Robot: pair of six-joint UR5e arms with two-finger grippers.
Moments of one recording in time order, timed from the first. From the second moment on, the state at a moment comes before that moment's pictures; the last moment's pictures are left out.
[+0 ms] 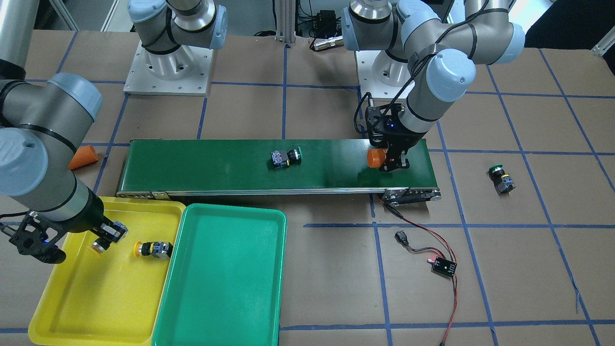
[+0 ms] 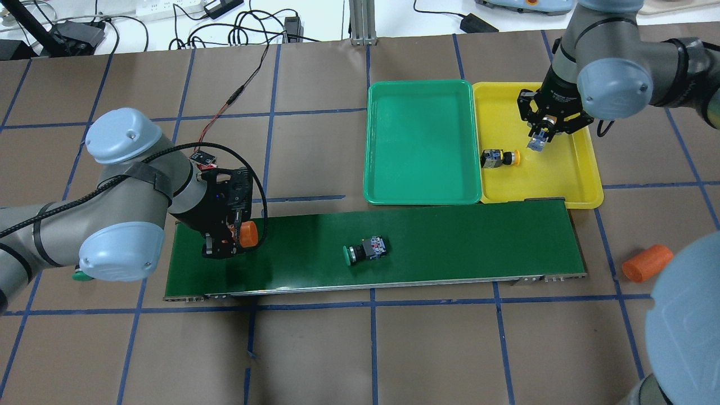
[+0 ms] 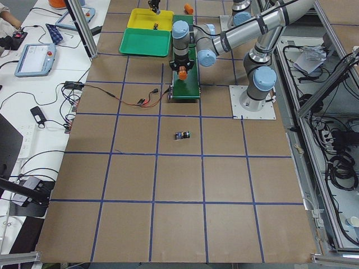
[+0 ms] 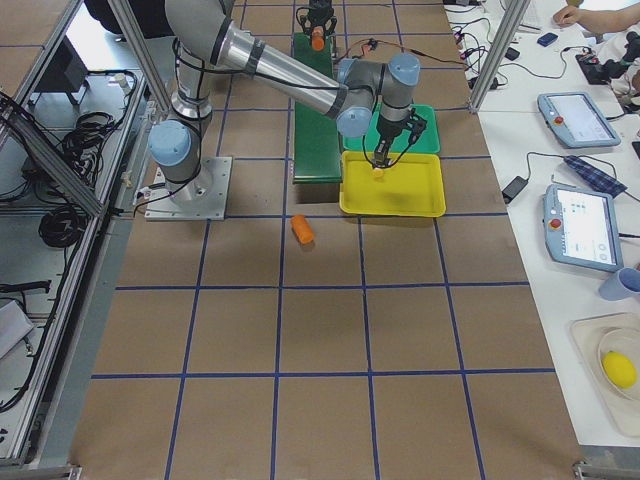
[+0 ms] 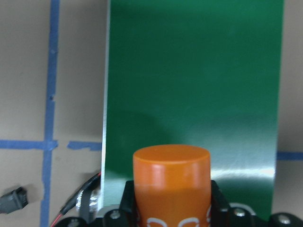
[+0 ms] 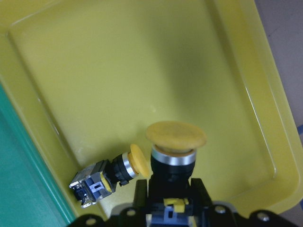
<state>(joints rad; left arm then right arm) -1.49 -1.56 -2.15 -1.09 1.45 1.57 1.40 -1.18 1.63 -2.01 -1.62 0.30</state>
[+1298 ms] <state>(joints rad) -1.08 -1.54 -2.21 -1.05 1.38 1.44 1.40 -1.21 1.65 -1.98 -1.58 0.30</state>
